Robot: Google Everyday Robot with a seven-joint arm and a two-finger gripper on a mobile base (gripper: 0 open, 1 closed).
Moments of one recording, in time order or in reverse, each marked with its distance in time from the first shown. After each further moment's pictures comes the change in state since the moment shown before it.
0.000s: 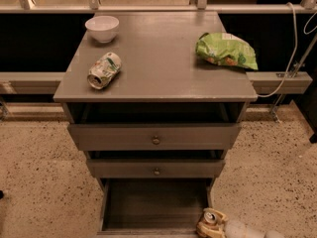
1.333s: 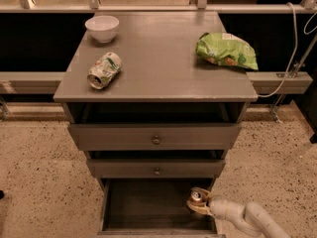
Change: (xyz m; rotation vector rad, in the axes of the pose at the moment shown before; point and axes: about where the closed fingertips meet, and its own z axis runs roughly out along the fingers) arm 0.002 -0.071 0.079 -0.051 0.018 -0.133
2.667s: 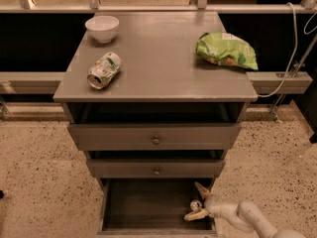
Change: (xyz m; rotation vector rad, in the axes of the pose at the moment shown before) arm 0.041 -0.016 0.024 -0.033 0.026 0.045
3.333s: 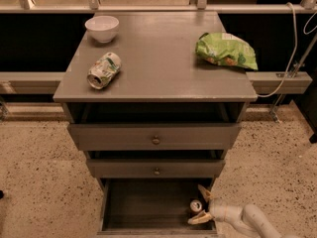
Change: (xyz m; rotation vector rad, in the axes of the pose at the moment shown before) arm 0.006 0.007 -0.017 -0.005 -0.015 -0.012
